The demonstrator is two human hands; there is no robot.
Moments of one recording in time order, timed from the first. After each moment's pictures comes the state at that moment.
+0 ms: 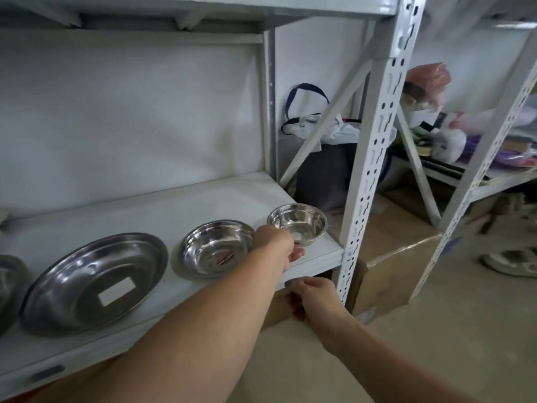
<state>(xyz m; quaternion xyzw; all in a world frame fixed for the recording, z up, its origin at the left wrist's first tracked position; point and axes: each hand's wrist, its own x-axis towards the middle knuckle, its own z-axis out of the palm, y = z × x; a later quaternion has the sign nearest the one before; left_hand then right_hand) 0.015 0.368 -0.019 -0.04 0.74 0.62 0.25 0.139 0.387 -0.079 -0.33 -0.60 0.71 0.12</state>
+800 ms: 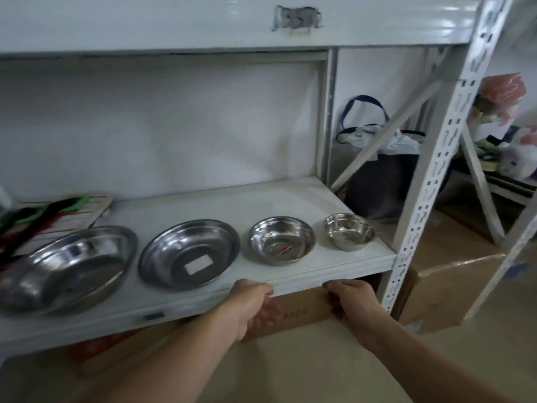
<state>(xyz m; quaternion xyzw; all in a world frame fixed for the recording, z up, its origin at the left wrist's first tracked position) 0.053 0.158 -0.043 -0.02 0.75 0.58 0.32 0.140 0.349 -0.074 -0.35 -0.62 0.69 0.10</state>
